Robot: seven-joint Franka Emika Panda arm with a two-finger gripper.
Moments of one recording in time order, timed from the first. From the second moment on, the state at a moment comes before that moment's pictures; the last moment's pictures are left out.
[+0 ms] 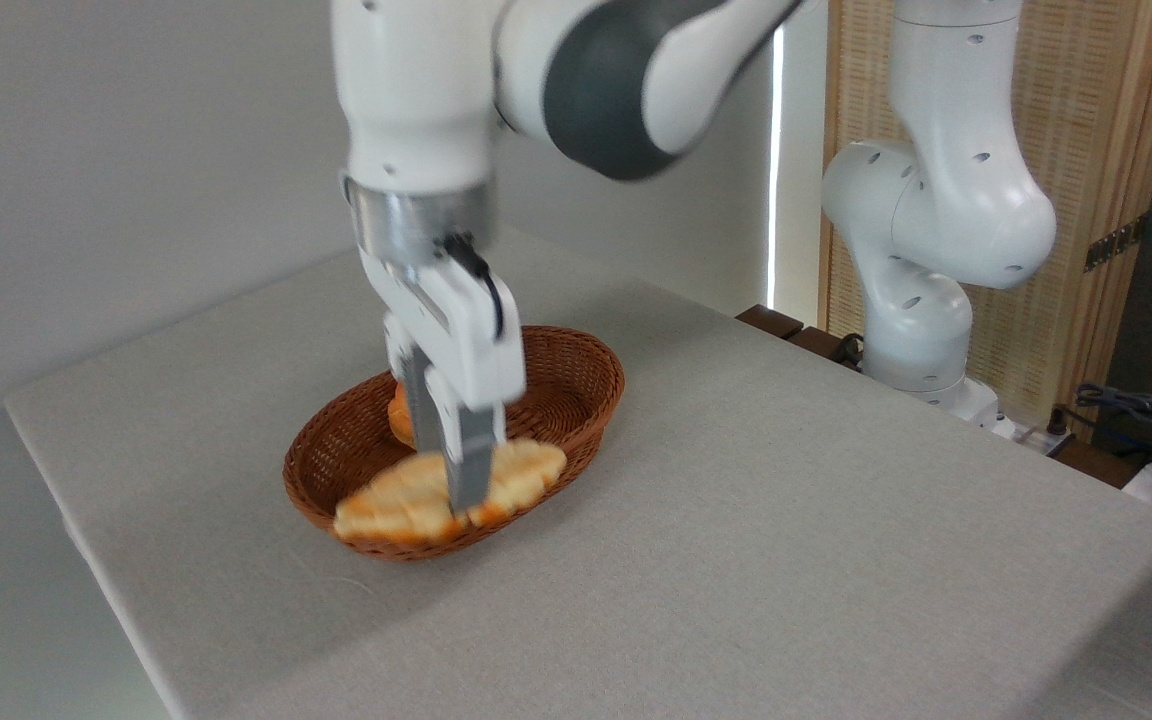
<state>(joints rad) -0.13 -0.04 0.10 -1.90 -0.09 1.96 0.96</state>
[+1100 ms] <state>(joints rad) -0.13 0.05 -0.12 -1.87 -0.16 1.82 0.61</state>
